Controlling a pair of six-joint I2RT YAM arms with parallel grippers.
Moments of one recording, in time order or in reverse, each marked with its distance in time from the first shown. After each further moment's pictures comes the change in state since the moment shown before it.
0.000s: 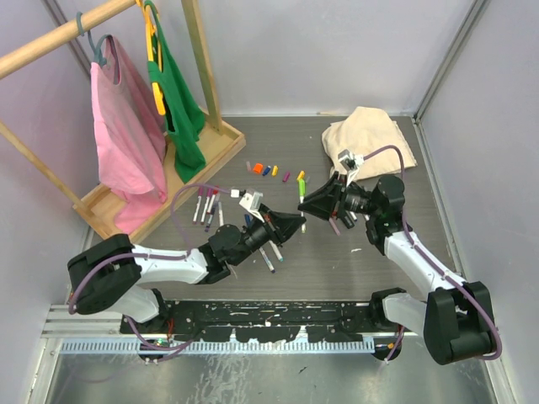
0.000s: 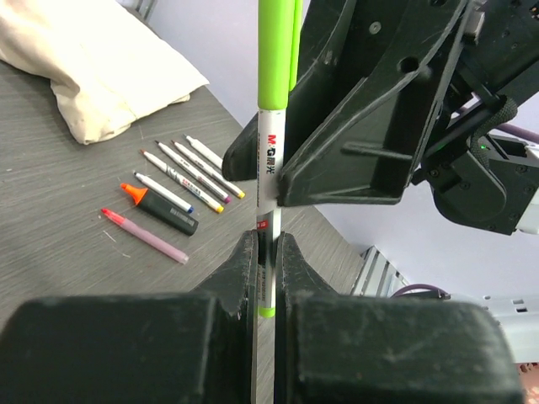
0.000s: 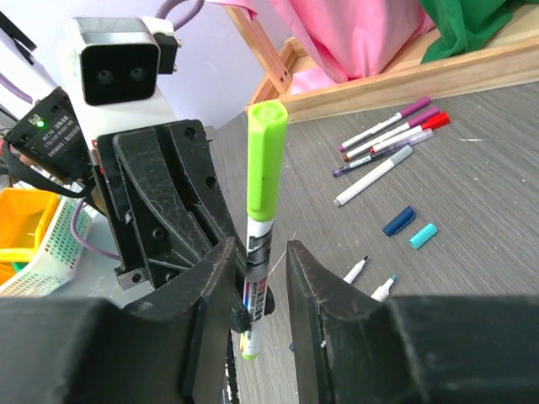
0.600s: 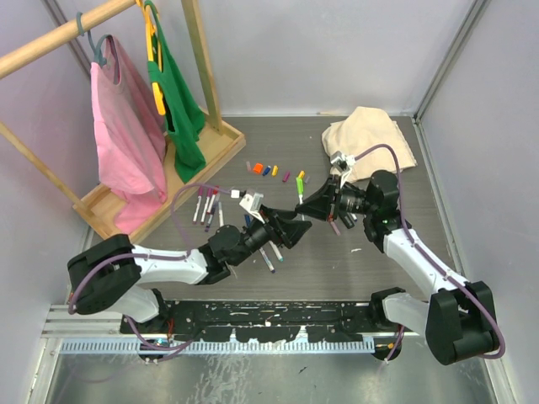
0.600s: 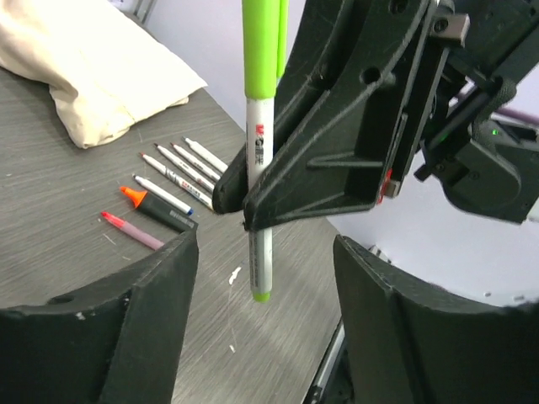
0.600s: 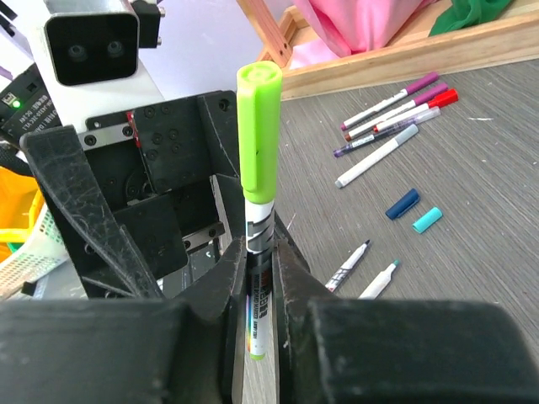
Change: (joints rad) left arm -0.006 0.008 0.010 0.010 -0.010 0.010; right arm 0.045 0.001 0.043 -0.196 0.010 -0.134
